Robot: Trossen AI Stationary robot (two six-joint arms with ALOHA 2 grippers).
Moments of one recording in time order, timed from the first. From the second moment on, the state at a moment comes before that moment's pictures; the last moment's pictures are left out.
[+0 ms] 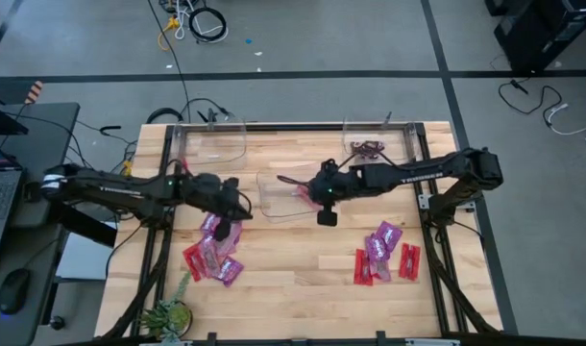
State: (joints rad) left arm 0.02 0.96 0.51 -0.10 0.17 -0.13; right arm -0.04 1.59 1.11 -0.44 0.14 -0.02
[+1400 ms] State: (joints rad) left arm -0.17 1.30 0.61 -0.65 0.03 -0.79; right arm 0.02 1.58 1.11 -0.45 0.25 0.01
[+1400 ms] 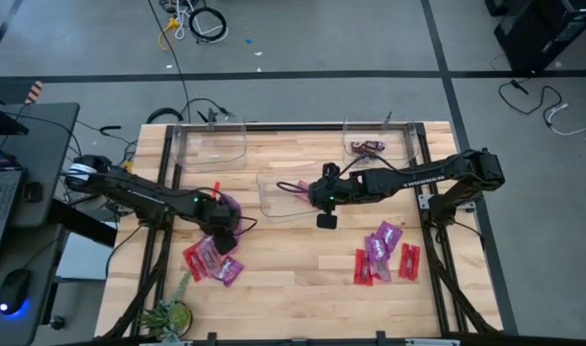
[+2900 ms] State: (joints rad) left arm 0.12 1.61 1.10 -0.42 -0.19 0.12; right arm 0.06 1.32 1.11 -0.71 0.51 0.11
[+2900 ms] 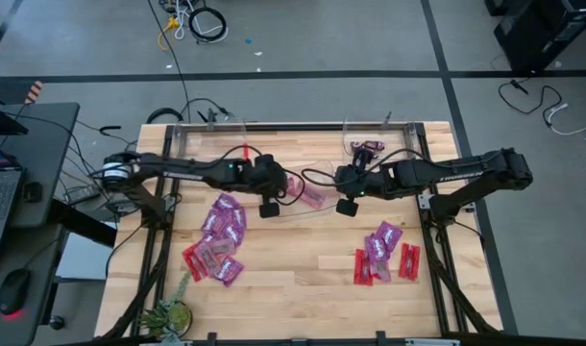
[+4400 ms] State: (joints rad) left arm 0.05 1.22 0.75 0.00 -0.07 0.01; right arm 0.35 1.32 0.81 -0.62 0.17 0.58
